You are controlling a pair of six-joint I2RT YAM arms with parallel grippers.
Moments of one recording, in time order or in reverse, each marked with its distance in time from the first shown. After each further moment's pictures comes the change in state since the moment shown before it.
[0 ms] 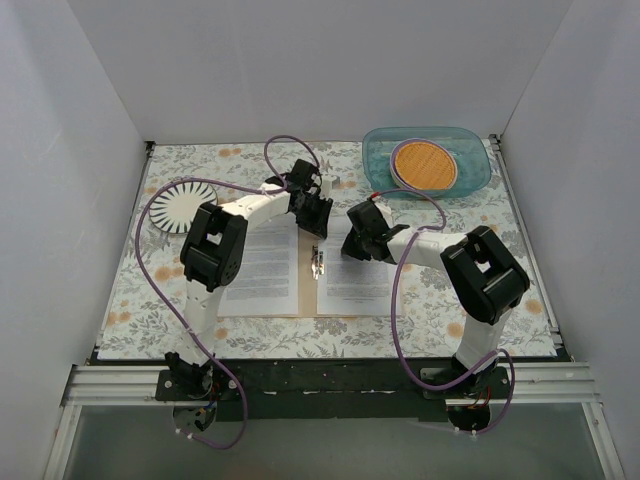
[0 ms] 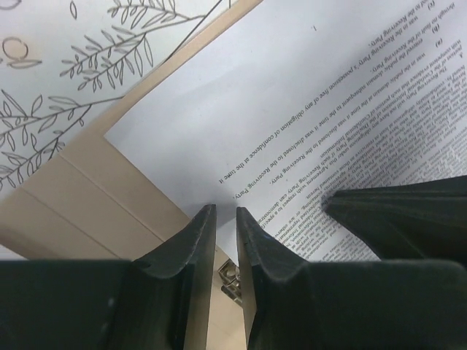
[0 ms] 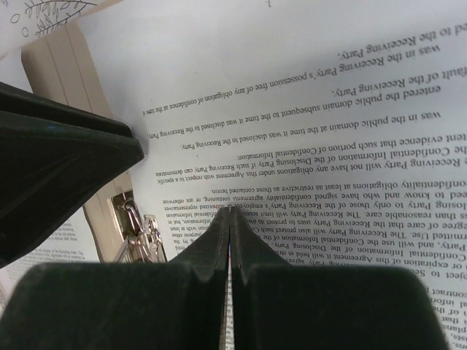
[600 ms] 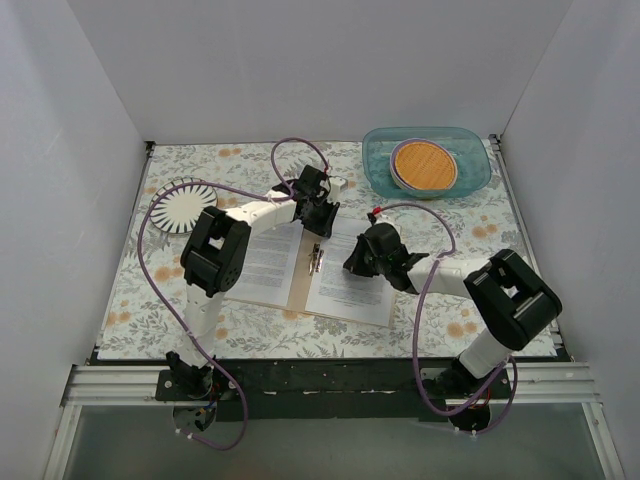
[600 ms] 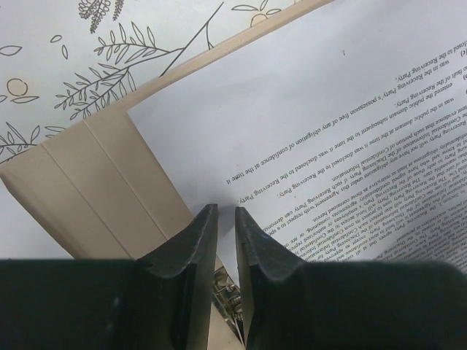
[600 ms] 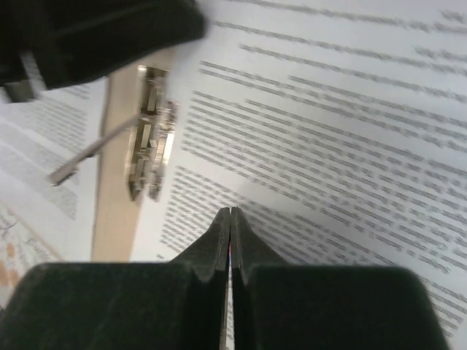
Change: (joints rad) left arm -0.061 -0.040 -0.076 0.118 -0.150 0.036; right arm 0.018 -0.209 -0.322 0.293 -0.122 -0.172
